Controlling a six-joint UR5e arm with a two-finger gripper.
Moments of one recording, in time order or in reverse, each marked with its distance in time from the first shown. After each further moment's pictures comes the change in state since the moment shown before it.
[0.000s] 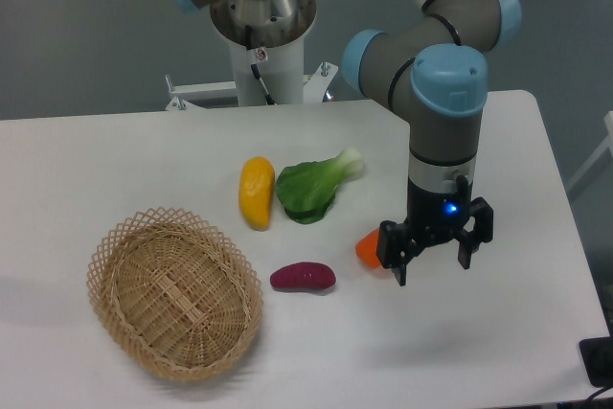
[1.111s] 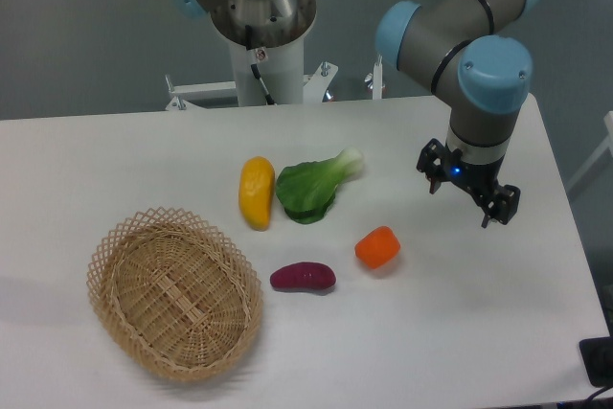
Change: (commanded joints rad) arm 0.103 -0.008 0.002 -0.210 0.193 0.953
